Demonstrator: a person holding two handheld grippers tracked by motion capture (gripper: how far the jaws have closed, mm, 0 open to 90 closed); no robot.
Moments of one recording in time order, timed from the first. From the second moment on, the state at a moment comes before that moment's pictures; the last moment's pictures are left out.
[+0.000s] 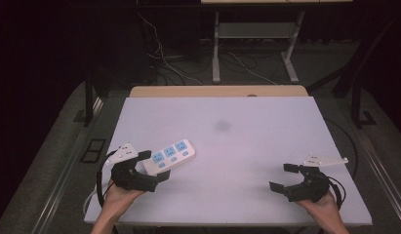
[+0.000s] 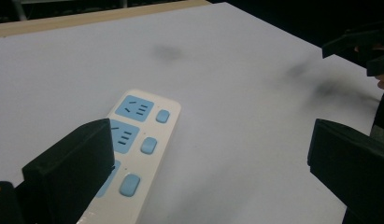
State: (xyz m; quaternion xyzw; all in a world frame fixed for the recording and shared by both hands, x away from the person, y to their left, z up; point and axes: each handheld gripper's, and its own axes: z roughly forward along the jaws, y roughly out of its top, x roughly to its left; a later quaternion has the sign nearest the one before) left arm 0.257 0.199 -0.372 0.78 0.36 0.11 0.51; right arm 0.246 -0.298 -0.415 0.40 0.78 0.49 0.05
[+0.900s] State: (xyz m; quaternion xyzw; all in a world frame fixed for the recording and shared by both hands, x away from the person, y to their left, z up) left arm 0.284 0.213 -0.363 0.80 0.36 0.11 0.46; right arm 0.246 -0.298 -0.417 0.40 0.78 0.48 0.05
